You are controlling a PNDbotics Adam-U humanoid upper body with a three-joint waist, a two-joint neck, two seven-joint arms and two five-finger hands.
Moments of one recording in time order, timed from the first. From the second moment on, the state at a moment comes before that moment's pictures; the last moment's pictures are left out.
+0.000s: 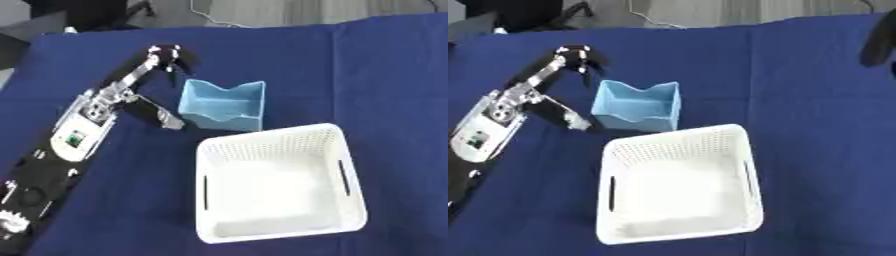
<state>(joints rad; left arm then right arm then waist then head) -0.38 0.61 -0.06 -1.54 -0.21 -0.40 -0.18 -0.57 -0.21 0.07 -1.99 -0.82 -0.27 0.81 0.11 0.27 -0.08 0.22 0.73</state>
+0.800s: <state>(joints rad) -0.33 0.62 -0.07 -1.50 -0.32 -0.42 -0.16 -0.57 -0.21 0.07 -1.99 -0.82 -0.27 0.82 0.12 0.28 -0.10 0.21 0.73</state>
